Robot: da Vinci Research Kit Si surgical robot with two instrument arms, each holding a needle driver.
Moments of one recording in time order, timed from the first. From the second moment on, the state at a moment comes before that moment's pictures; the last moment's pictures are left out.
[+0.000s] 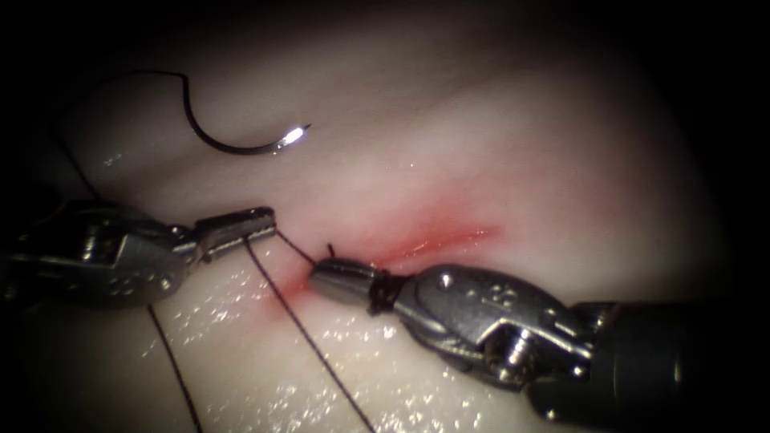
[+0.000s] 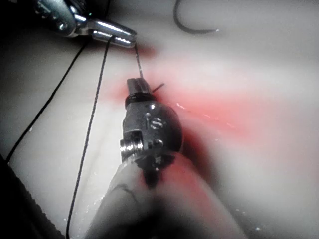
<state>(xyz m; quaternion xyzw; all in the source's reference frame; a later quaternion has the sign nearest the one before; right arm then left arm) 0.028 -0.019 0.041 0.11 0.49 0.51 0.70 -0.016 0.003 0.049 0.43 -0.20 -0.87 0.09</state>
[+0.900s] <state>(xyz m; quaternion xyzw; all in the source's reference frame) 0.027 -0.023 0.038 -0.04 0.50 0.35 0.79 -0.014 0.013 0.048 0.42 -0.22 -0.88 0.07</state>
